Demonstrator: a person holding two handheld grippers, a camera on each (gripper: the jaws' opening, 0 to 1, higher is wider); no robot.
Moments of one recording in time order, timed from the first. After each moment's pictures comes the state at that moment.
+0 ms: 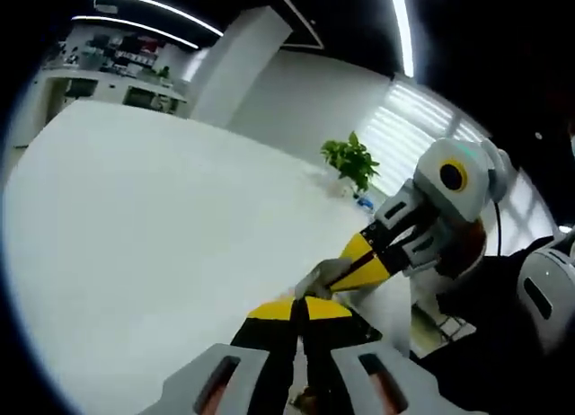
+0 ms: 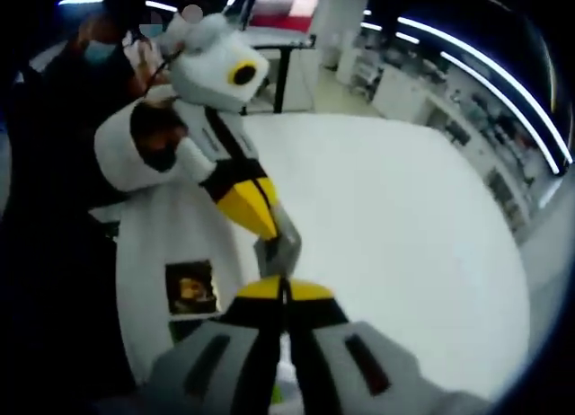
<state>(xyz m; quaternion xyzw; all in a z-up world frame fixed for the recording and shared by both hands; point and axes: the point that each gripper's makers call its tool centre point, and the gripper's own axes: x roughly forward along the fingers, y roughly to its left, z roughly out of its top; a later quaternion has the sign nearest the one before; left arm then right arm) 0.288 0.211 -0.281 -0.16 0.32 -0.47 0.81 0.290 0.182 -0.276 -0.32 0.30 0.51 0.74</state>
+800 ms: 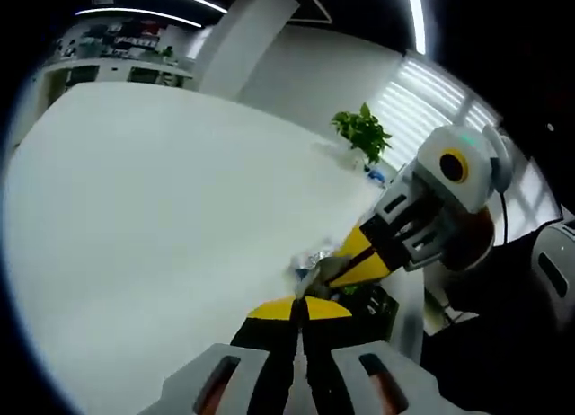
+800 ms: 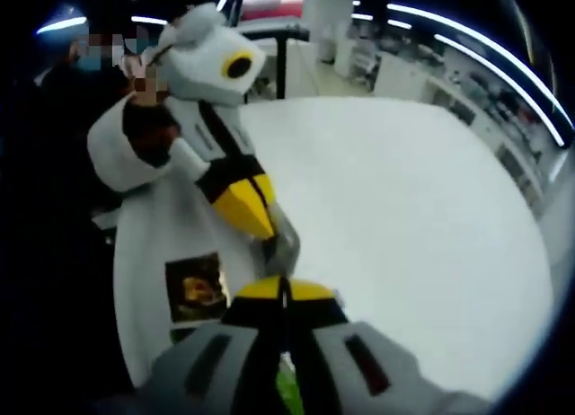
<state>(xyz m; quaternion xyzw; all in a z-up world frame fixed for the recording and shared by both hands) 0.276 0.219 -0.320 -0.13 0.38 -0.46 0.79 0.276 0.186 -0.319 -0.28 0.33 0.51 0.74</state>
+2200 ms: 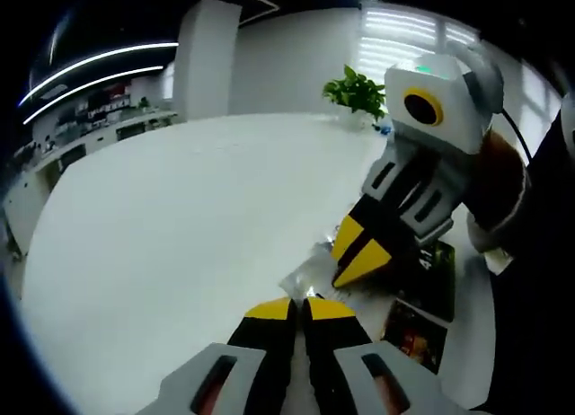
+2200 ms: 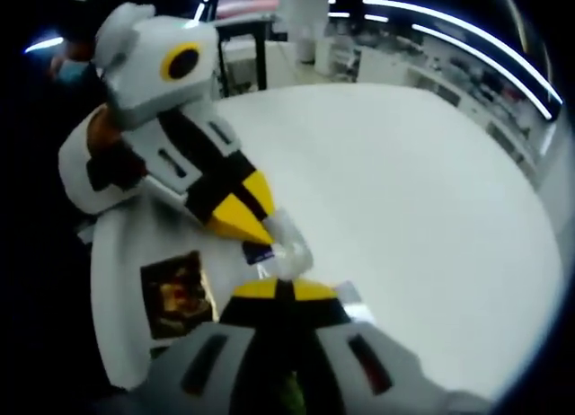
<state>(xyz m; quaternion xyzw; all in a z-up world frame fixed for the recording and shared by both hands) 0.281 0.219 -0.350 0.06 0.32 -0.43 0.84 0.286 0.187 -0.351 -0.24 0.34 0.48 0.77</state>
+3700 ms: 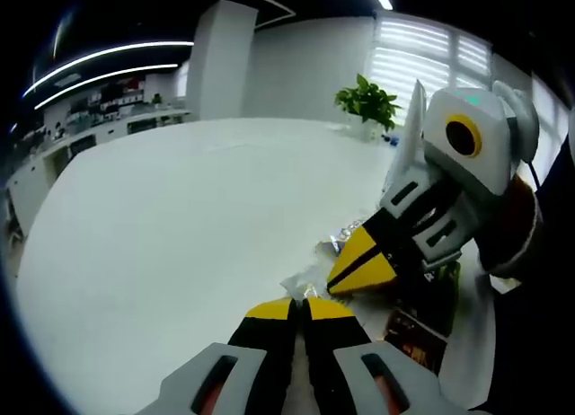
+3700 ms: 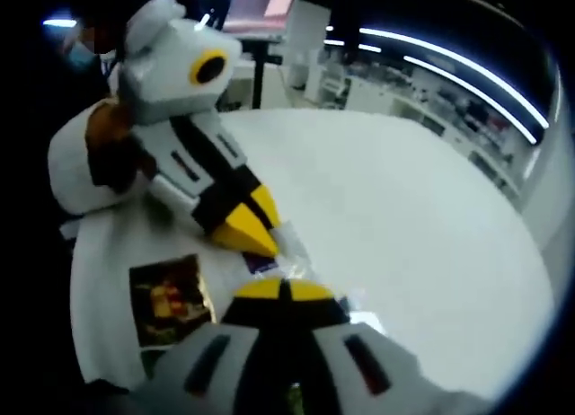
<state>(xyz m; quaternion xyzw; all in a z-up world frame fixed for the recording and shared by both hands) 0.288 0.217 -0.352 0.02 0.31 -0.41 0.86 0.284 0.193 -0.349 -0.25 0.26 0.46 0.81</state>
